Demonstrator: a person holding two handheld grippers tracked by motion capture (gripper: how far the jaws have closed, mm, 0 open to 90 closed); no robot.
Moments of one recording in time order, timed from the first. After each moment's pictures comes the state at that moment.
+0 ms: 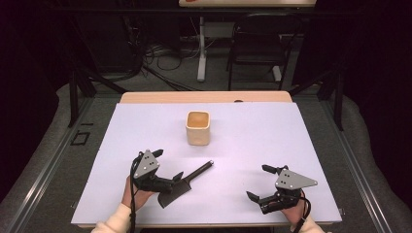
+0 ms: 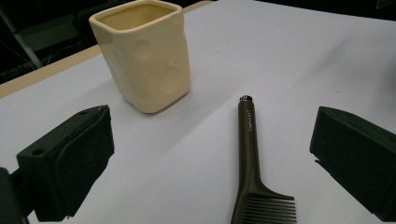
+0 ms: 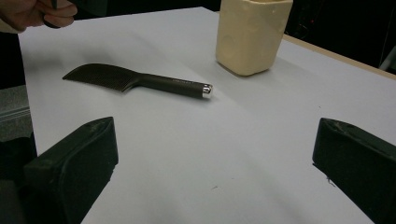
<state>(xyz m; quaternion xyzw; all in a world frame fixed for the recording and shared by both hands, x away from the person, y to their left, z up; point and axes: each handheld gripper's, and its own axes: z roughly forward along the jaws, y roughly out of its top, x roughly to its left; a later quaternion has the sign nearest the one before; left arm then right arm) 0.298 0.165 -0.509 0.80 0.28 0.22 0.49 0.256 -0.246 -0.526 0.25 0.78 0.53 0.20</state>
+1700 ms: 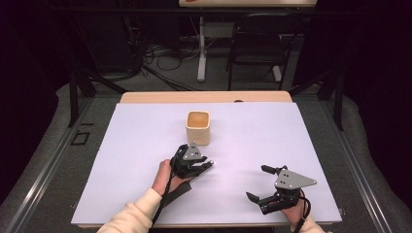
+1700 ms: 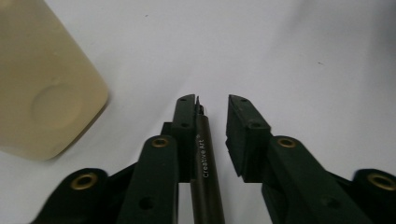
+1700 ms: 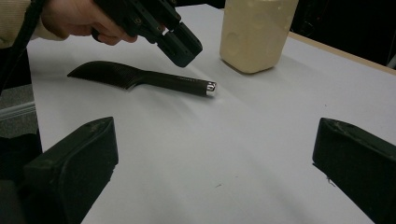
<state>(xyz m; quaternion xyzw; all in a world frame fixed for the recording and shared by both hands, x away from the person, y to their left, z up) 0.349 0.070 -0.521 0.89 0.20 0.12 0.39 0.256 -0.245 -0.526 0.25 0.79 0.53 0.19</state>
